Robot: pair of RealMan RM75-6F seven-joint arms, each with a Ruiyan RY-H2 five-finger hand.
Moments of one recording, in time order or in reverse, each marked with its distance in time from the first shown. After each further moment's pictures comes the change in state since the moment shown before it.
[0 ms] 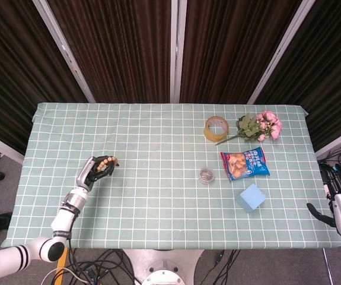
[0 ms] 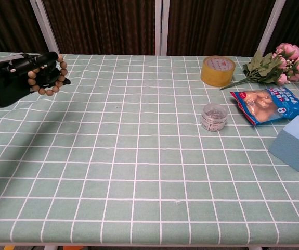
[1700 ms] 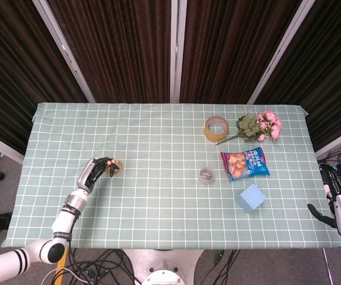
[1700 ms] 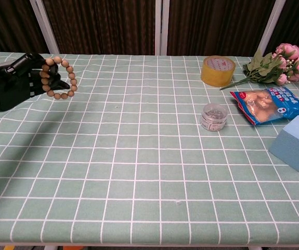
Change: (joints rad) left arm 0.065 -0.019 -0.077 -0.009 0.045 -0.072 0.054; right arm -0.007 0.002 0.001 -0.001 -0.003 0.012 0.003
